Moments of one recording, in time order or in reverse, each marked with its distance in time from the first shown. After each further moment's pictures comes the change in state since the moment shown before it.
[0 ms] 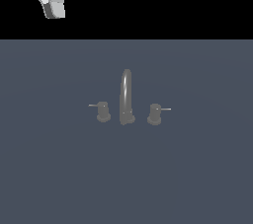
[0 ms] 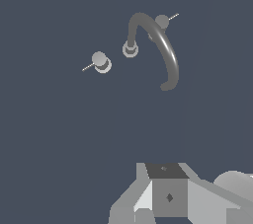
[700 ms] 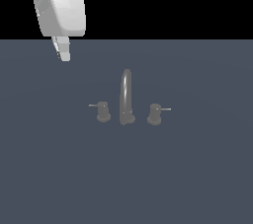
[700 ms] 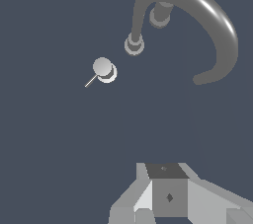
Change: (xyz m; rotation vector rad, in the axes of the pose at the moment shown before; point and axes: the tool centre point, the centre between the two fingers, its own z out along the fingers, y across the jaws) arm 0.026 -0.053 0.072 0.006 -0.012 0.273
